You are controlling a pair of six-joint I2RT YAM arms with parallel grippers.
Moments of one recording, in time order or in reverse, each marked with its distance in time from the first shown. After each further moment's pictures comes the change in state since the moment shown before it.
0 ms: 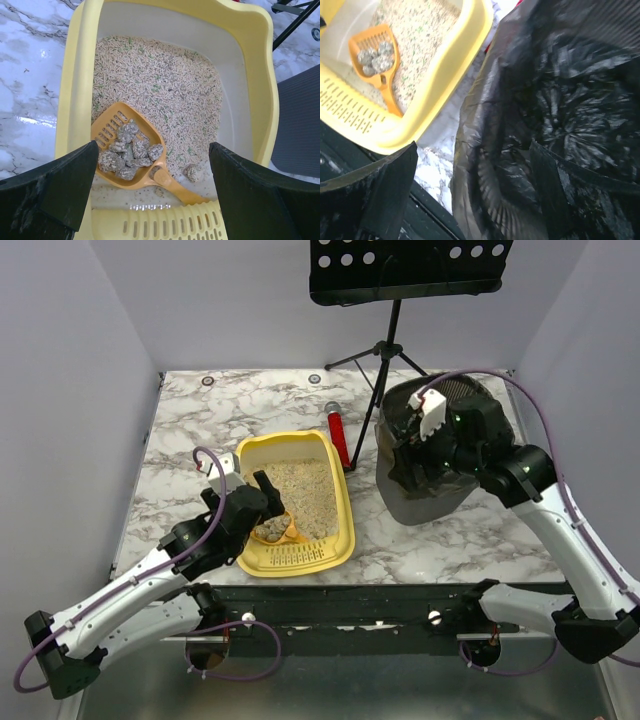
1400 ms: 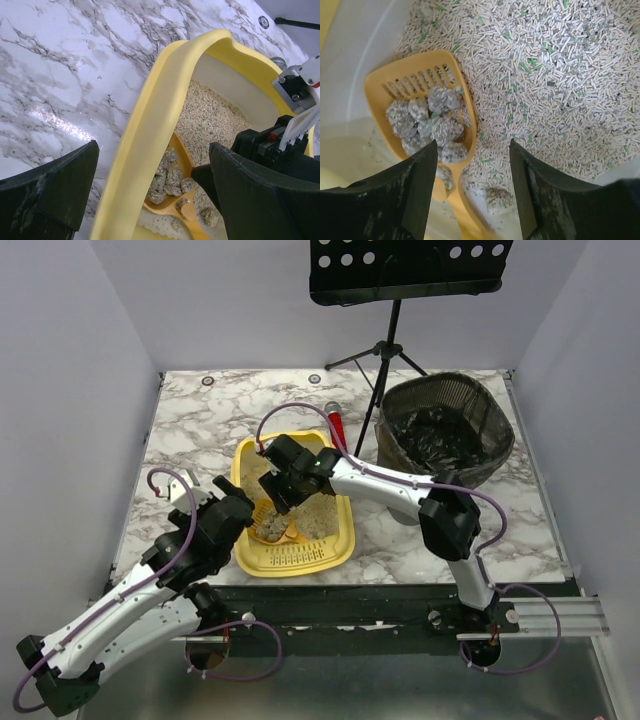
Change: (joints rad) left arm 0.058 -0.128 -0.045 -0.198 -0.232 -0.267; right arm 0.471 0.925 0.377 0.233 0.207 0.329
